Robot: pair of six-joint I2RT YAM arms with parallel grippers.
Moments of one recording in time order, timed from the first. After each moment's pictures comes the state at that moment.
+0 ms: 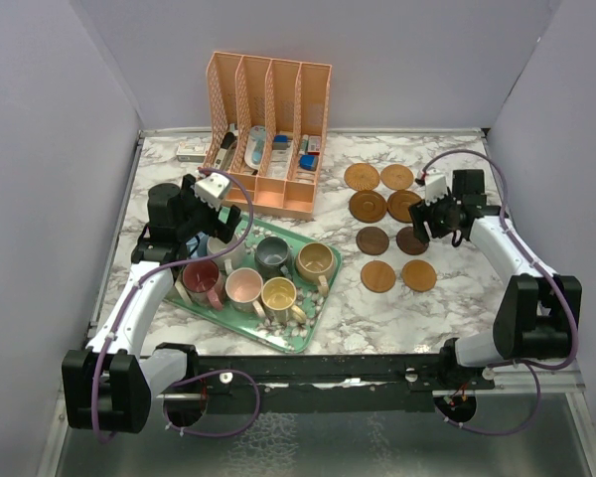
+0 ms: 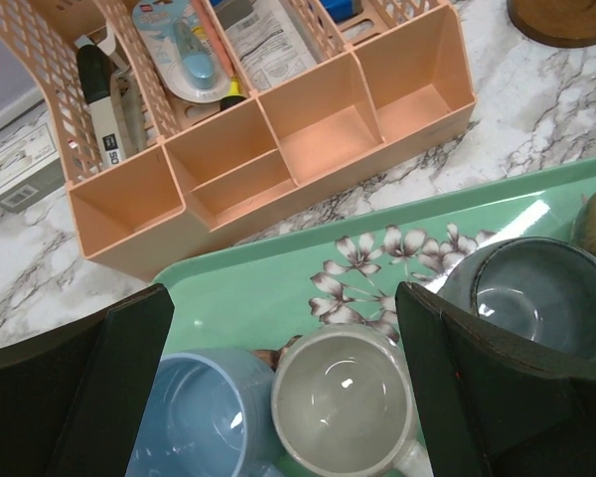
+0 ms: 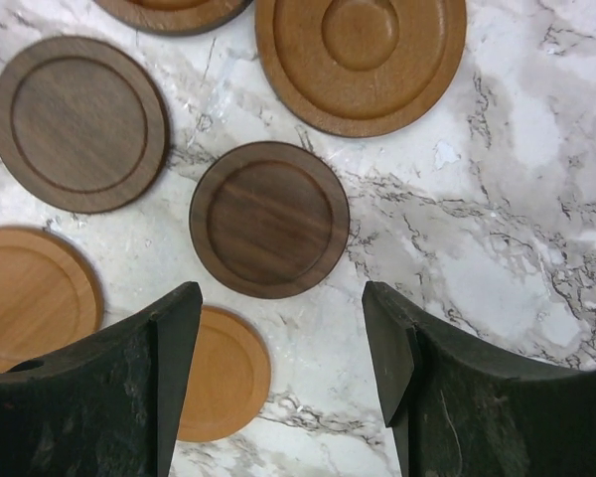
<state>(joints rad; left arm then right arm) -0.08 1.08 0.75 -0.07 0.46 0.34 -0.02 1.43 0.96 -0.45 -0.25 -0.47</state>
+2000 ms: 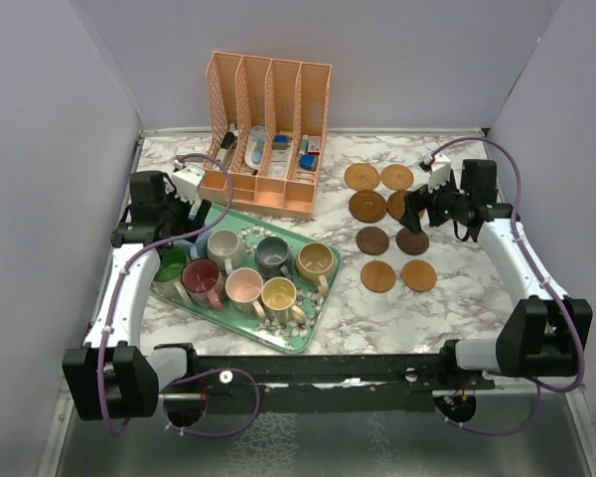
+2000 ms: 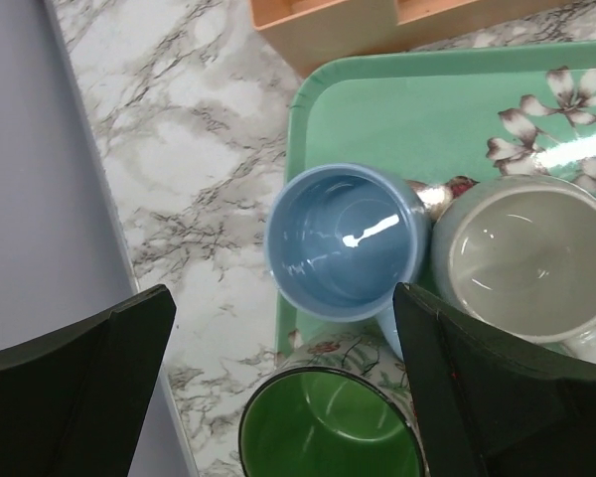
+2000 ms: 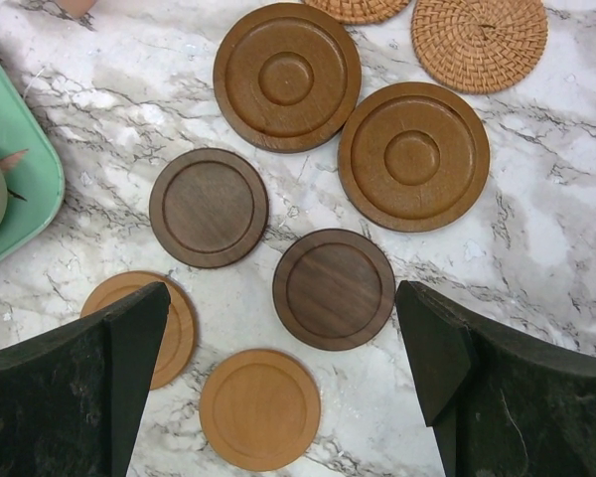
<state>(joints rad) 0.03 1.14 0.96 -0.52 0.09 0.47 -0.01 1.33 1.03 -0.45 -0.45 -0.39</state>
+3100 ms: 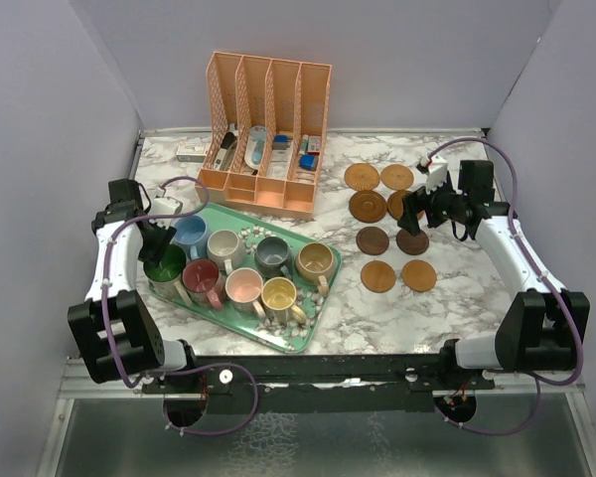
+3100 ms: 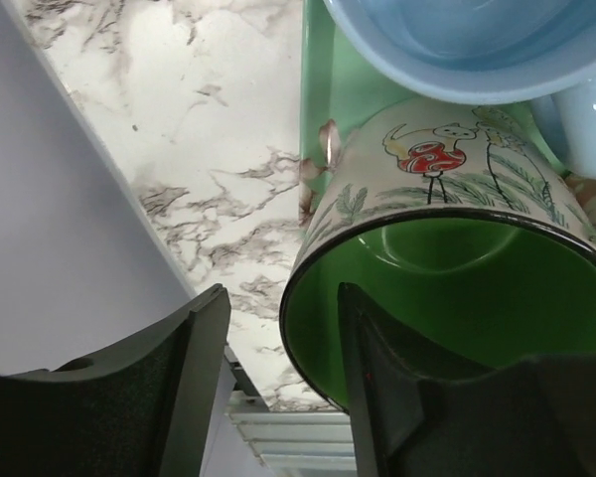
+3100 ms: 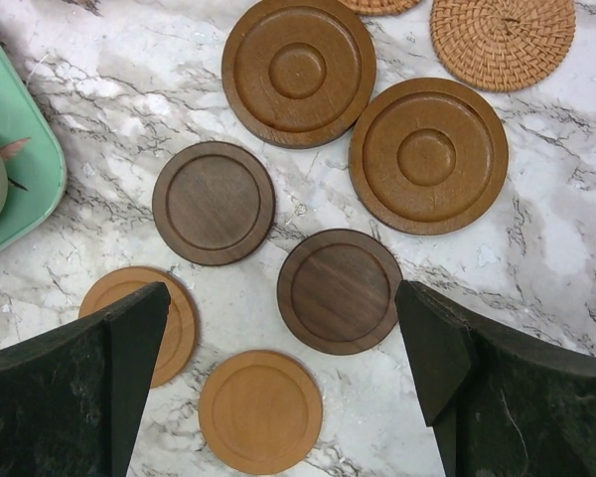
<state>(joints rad) 0.27 1.34 1.04 -0.88 -0.01 0.68 -0.01 1.36 1.03 -0.45 -0.48 -0.41</state>
